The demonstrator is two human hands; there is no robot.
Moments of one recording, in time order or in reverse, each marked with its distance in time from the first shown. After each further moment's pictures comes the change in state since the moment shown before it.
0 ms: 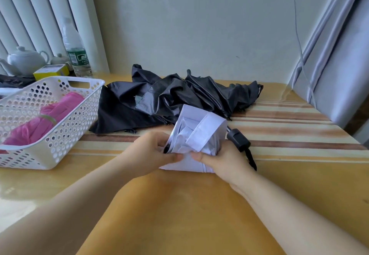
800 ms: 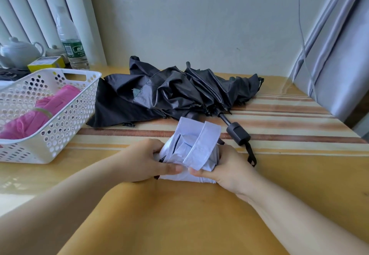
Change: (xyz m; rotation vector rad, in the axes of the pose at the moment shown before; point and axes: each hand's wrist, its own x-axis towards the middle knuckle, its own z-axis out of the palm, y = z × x) left_hand -0.015 -0.002 -0.005 0.178 -0.193 -0.197; right_hand -0.023 0.002 -0.001 0.005 -0.171 0.015
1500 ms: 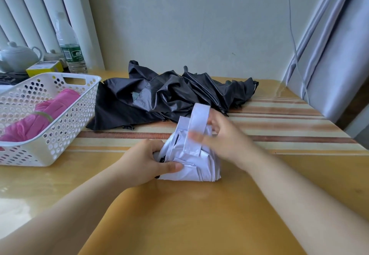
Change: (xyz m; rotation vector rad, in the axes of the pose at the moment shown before) left_hand -0.004 -0.006 0.011 -0.204 0.139 0.093; right_hand 0.018 -0.043 -0.019 -0.115 0.059 -0.098
